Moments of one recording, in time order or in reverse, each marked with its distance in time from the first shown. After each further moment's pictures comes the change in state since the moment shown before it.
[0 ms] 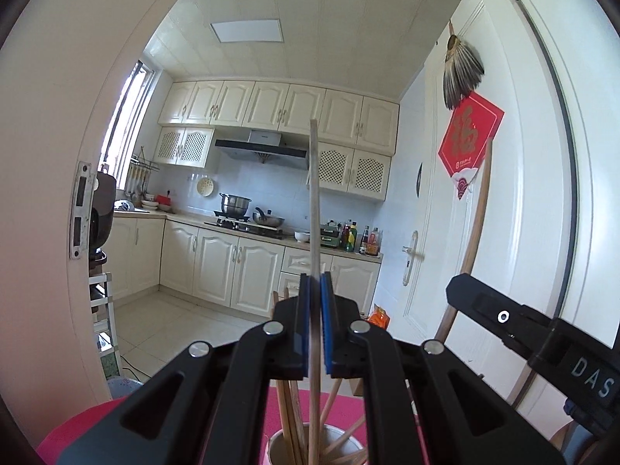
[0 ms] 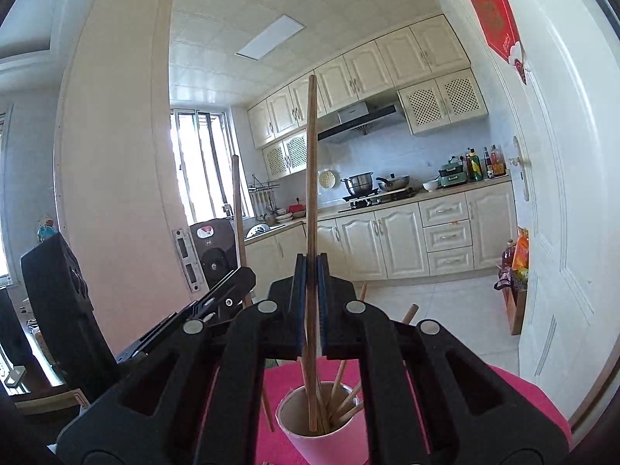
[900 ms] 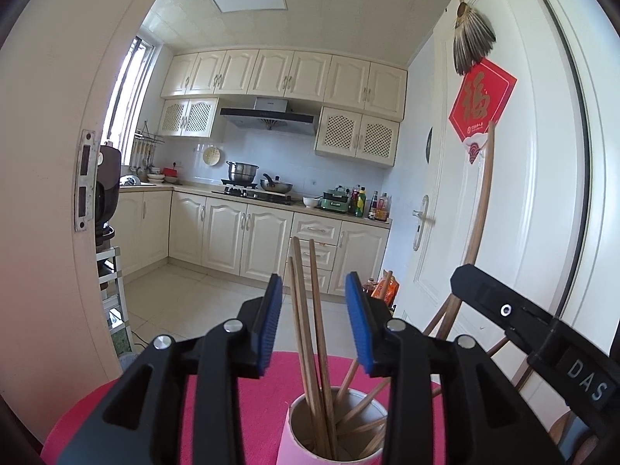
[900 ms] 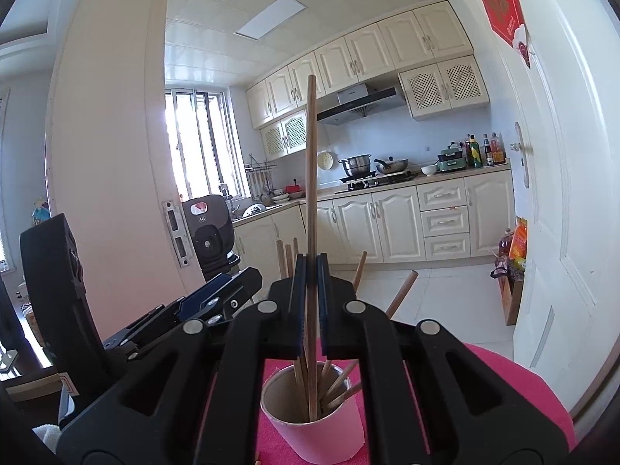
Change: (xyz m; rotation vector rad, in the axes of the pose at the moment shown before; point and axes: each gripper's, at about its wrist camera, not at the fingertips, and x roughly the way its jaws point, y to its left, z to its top) left arm 0.007 0.018 -0.011 0.007 0.138 0.025; right arm 0.008 0.000 -0.009 -0.022 0.070 -0.013
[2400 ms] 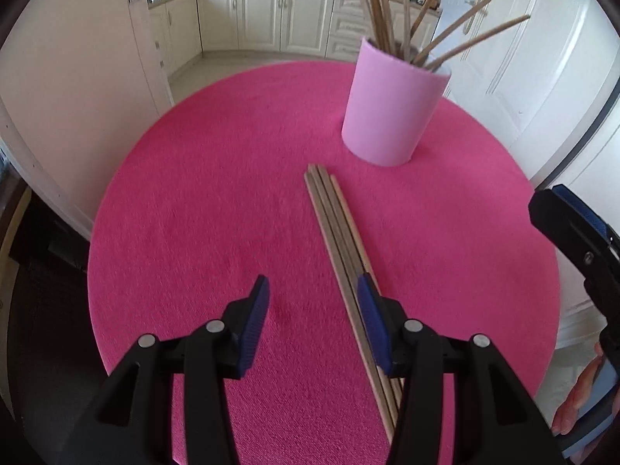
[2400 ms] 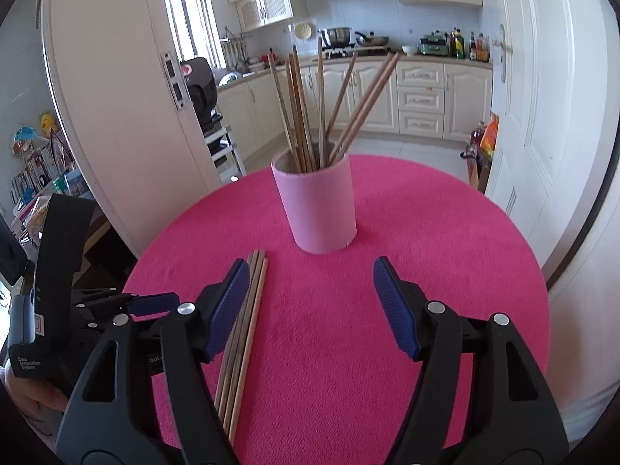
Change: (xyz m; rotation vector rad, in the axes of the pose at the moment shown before) left arm -0.087 0.035 -0.129 -0.019 0.920 0.164; right arm -0.069 0.024 -0.090 -0.003 0.574 -0.115
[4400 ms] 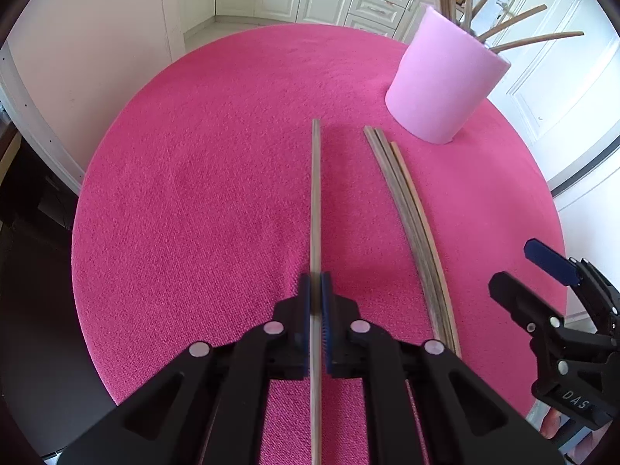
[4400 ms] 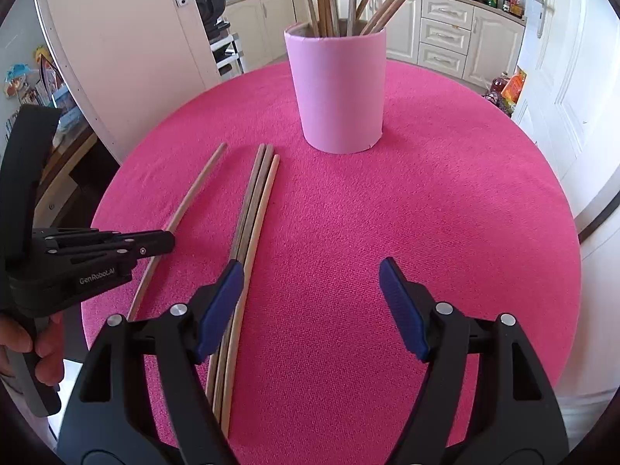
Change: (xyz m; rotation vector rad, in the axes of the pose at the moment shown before) left arm 0.006 0.027 -0.011 -0.100 0.078 -0.045; right arm 0.050 0.011 -0.019 -0.090 0.300 0.014
